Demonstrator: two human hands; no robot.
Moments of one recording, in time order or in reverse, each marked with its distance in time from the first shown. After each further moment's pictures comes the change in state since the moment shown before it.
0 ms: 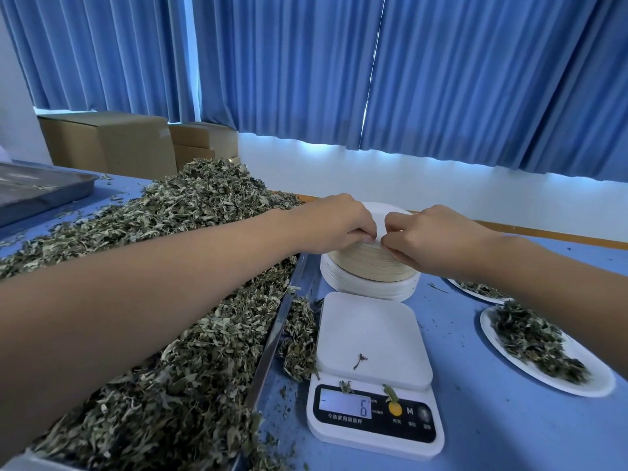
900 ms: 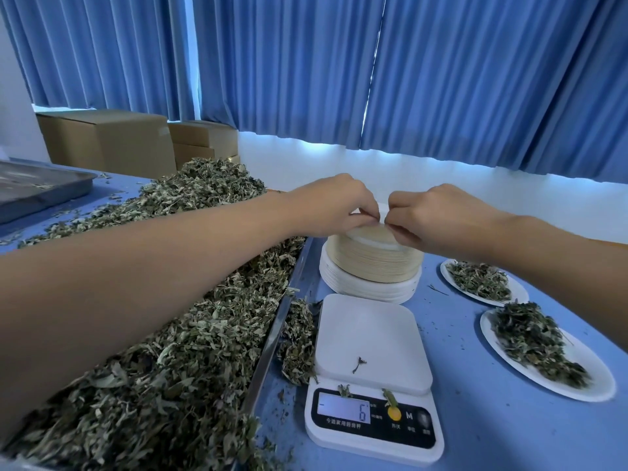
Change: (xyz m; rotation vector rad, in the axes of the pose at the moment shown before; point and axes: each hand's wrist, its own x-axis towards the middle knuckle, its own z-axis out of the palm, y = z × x) left_hand 0.007 -0.005 -0.018 -0.013 0.109 -0.005; right_hand 0.003 0.017 -0.018 0.085 0.176 0.005
